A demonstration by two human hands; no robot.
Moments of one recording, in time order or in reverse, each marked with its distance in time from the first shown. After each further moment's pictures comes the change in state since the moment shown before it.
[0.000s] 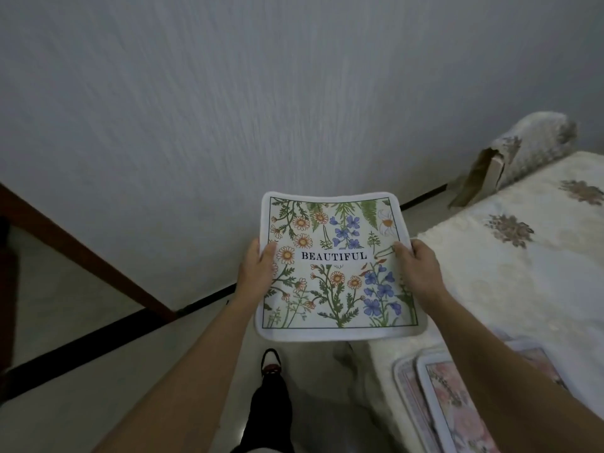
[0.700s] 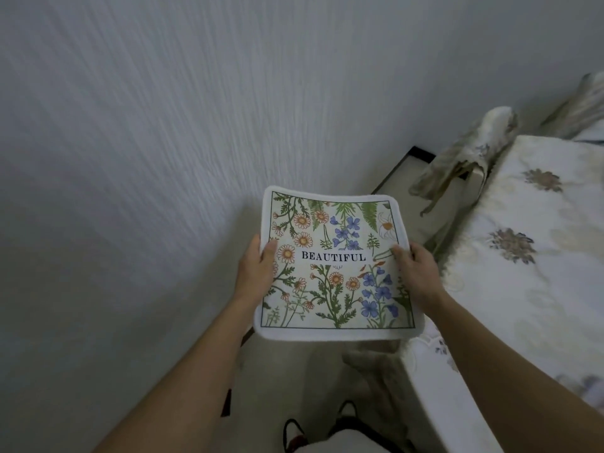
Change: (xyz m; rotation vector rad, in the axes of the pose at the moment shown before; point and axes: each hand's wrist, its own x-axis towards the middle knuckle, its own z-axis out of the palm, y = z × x) left_hand 0.327 0.091 0.035 0.148 -0.392 0.162; right_hand 0.204 -0.076 0.095 0.113 0.290 0.197
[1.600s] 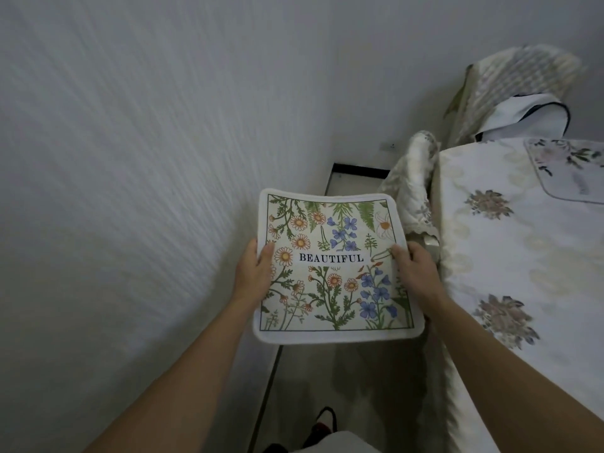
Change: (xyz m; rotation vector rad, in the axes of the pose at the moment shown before) left_hand 0.372 0.155 0.238 0.123 -0.346 0.122; right_hand 0.341 -0.055 -0.090 0.225 0.318 0.114
